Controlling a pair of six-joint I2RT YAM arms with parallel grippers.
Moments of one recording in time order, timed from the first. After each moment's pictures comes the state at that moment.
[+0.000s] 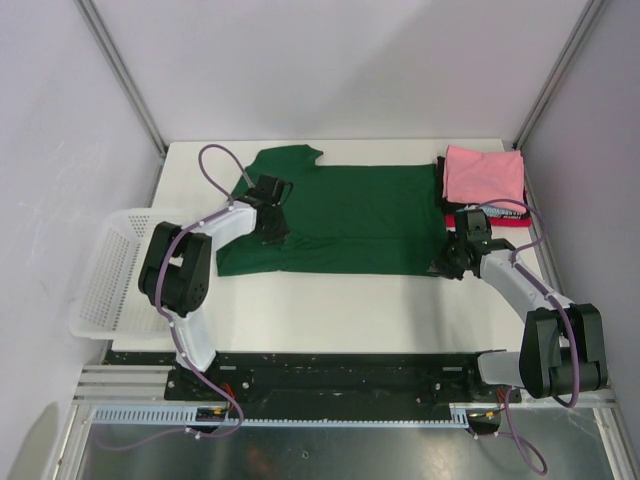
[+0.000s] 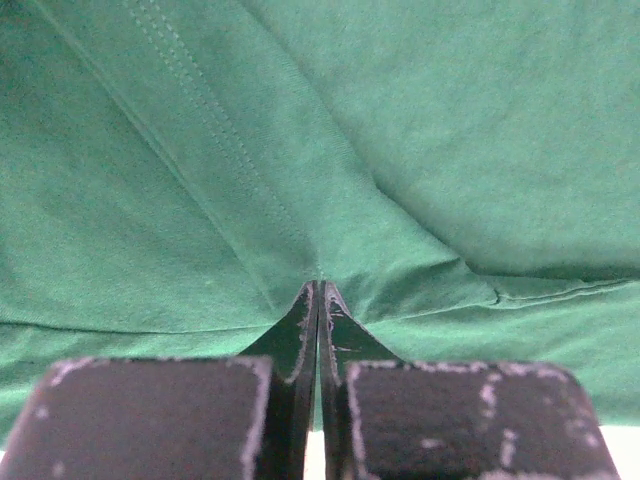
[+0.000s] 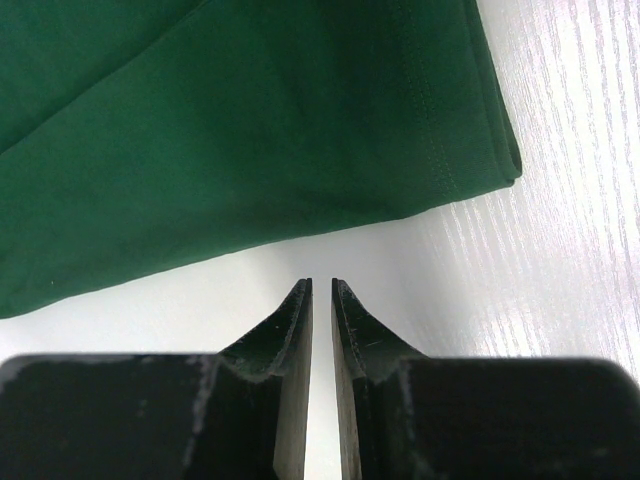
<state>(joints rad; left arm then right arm) -0.37 1.85 1.23 -0.48 -0.09 -0.60 0.13 1.30 0.76 -0.48 -0.07 0.67</state>
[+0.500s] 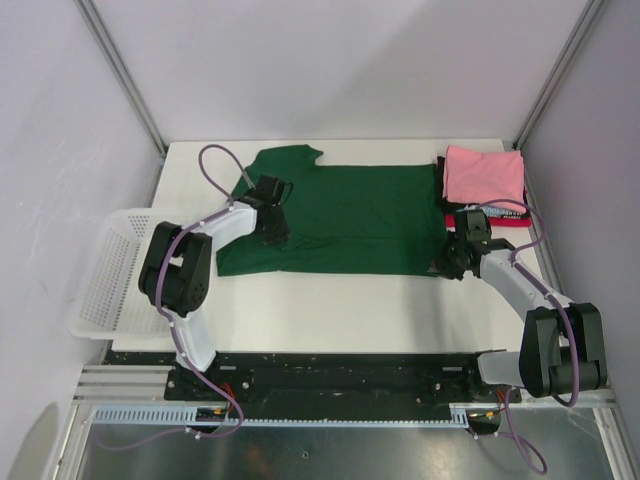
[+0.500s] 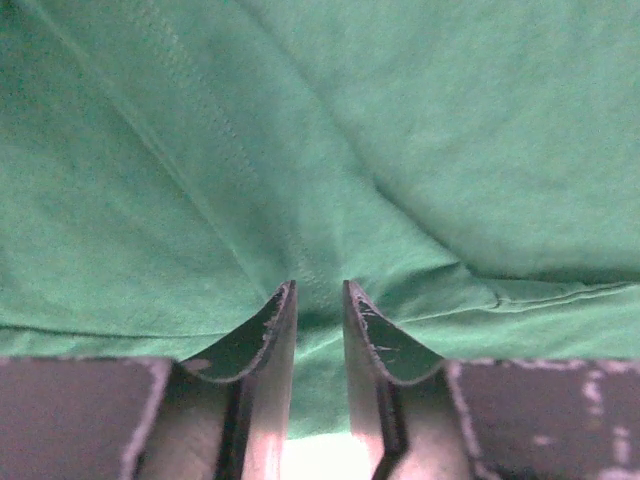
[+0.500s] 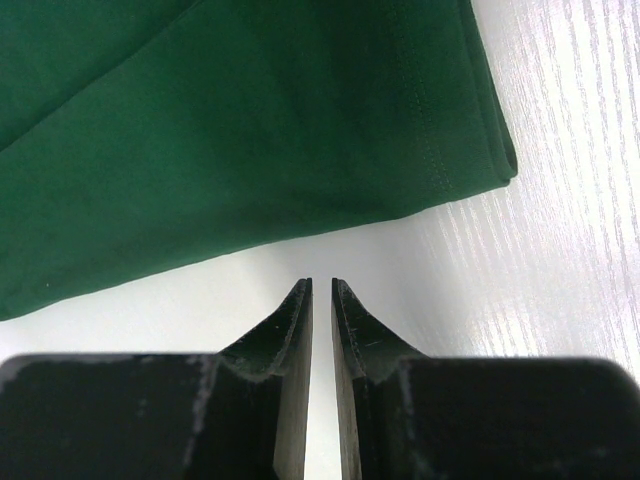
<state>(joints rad) -0.37 1.85 1.24 -0.47 -0.08 -0.60 0.13 1.31 0.76 -0.49 -0.06 0.67</state>
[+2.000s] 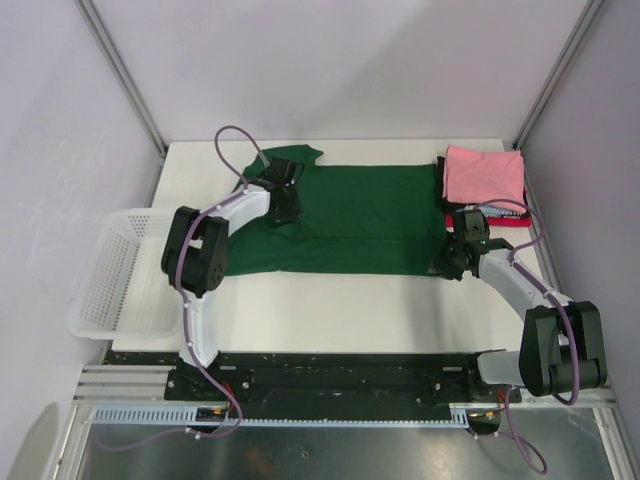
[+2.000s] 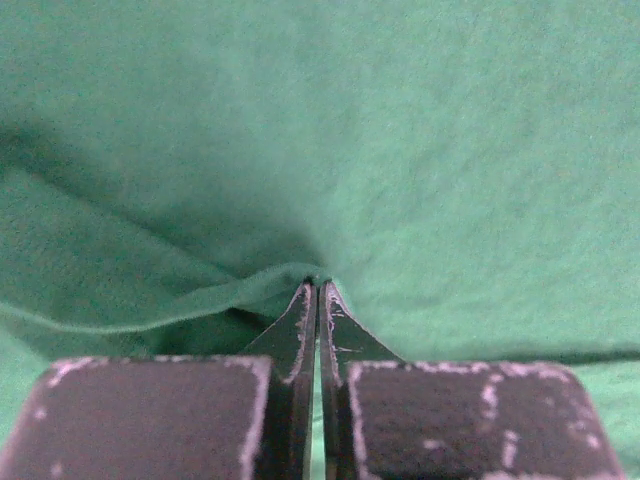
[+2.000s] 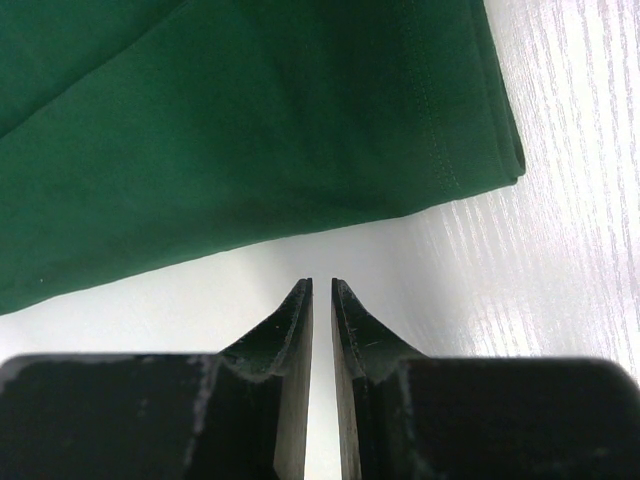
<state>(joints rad) -0.38 2.02 1.48 -0.44 -0.06 -0.56 0.14 1.31 0.76 -0.49 -0.06 0.66</state>
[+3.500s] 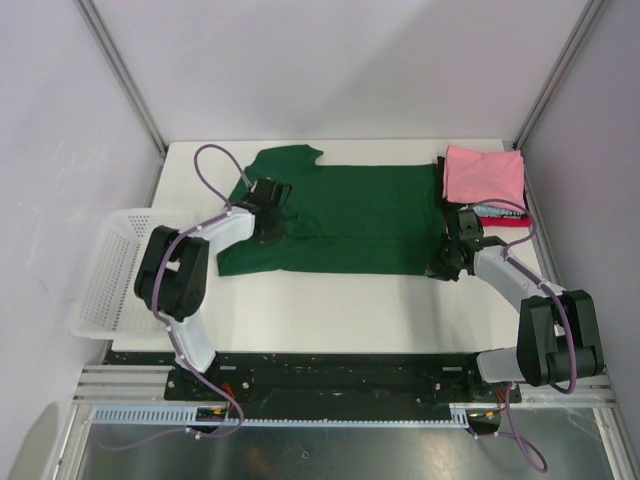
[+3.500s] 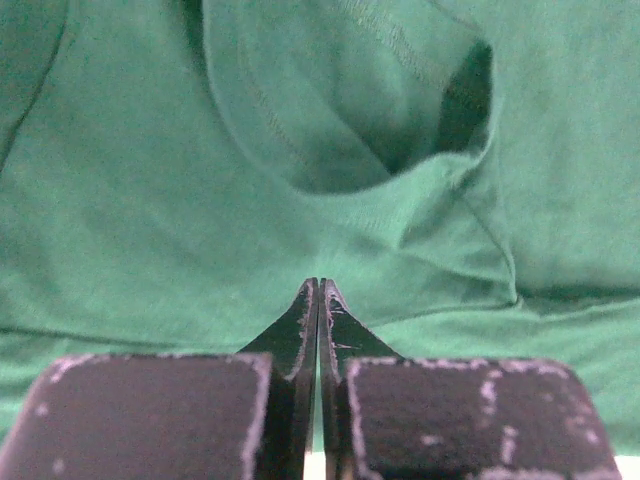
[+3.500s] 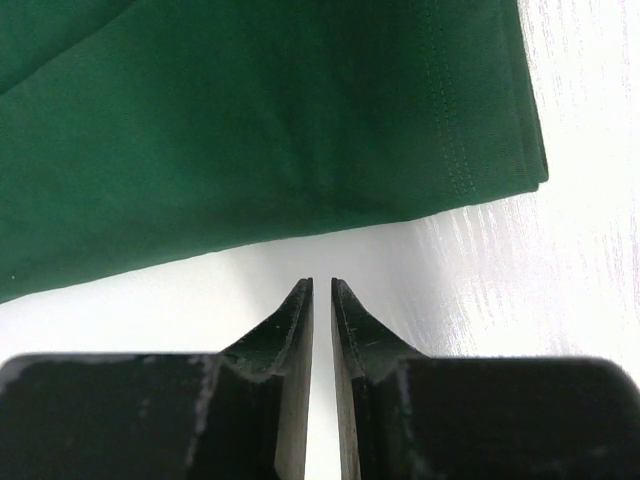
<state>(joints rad) -0.37 1.78 1.14 -0.38 -0.16 -0.59 0.17 1.37 0.77 -0.48 -0.06 0.65</state>
